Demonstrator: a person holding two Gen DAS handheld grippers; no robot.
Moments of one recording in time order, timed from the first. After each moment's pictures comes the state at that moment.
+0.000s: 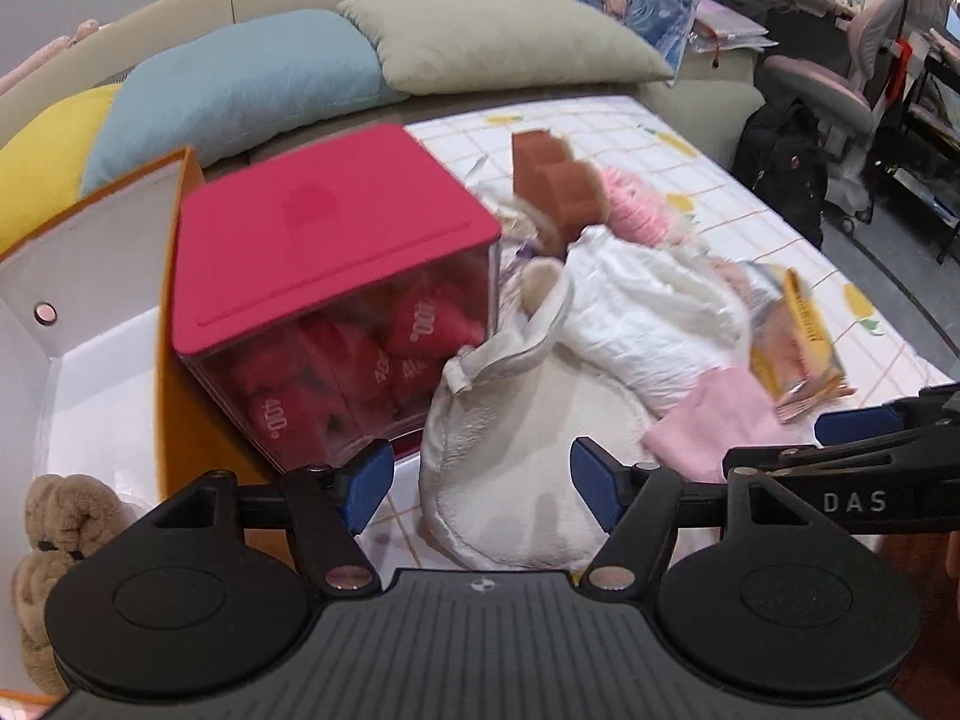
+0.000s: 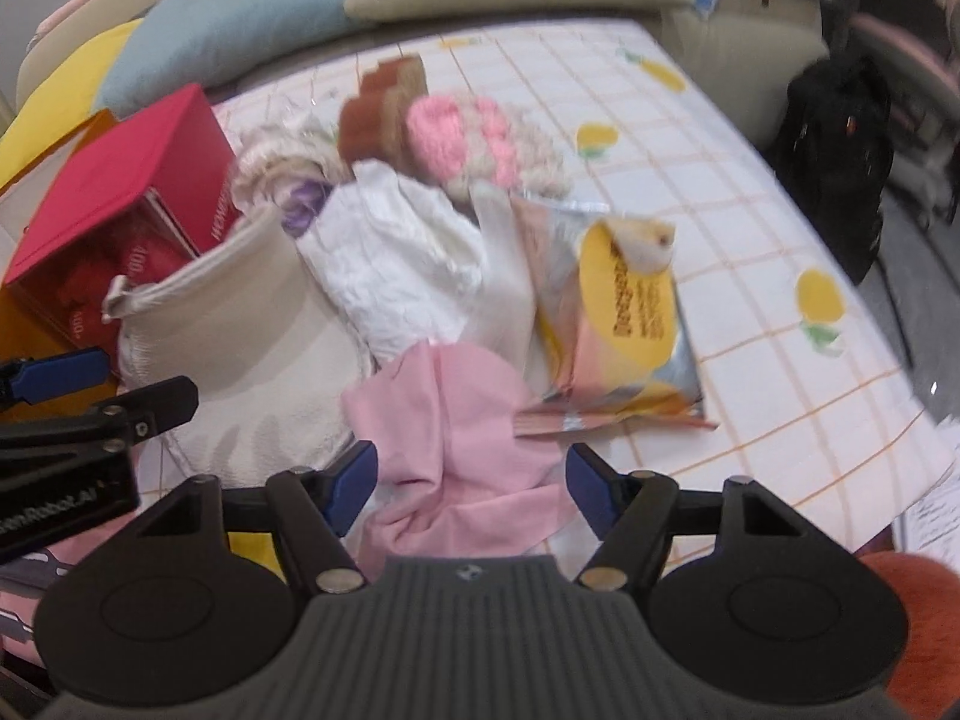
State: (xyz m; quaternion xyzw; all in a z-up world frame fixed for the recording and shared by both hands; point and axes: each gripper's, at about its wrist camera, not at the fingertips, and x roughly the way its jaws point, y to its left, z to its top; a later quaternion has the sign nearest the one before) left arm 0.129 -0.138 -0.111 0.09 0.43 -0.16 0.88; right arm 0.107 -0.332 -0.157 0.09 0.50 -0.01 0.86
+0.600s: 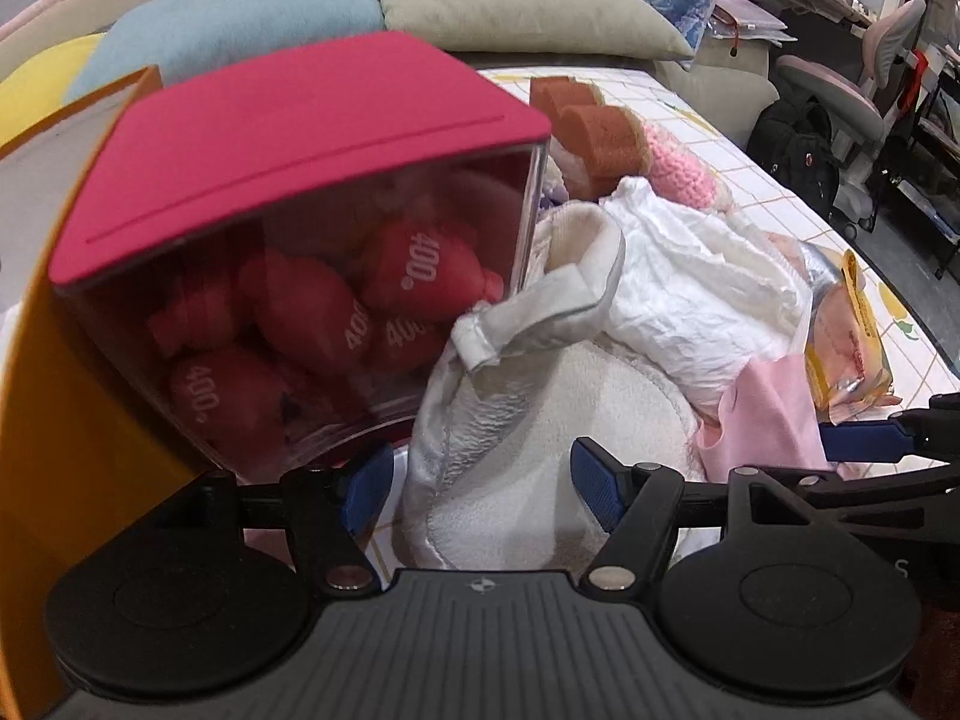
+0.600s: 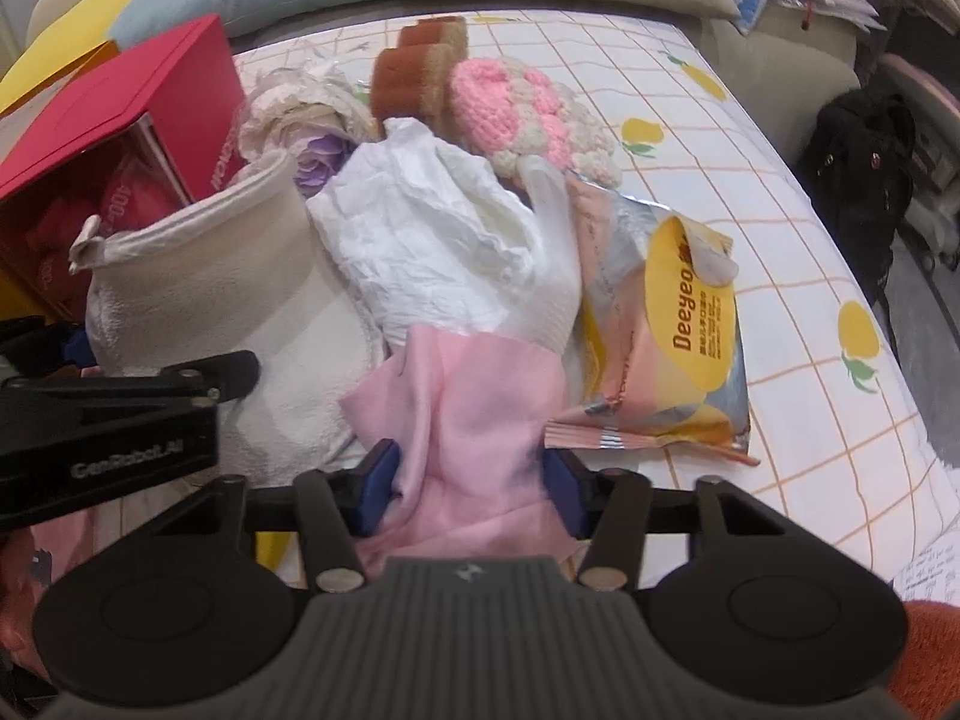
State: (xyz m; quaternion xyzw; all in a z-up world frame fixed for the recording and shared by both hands) left arm 0.150 -0.127 -0.149 0.06 0.45 -0.17 0.87; right arm 0.120 -0.307 -0.174 0.03 0.51 0.00 0.86
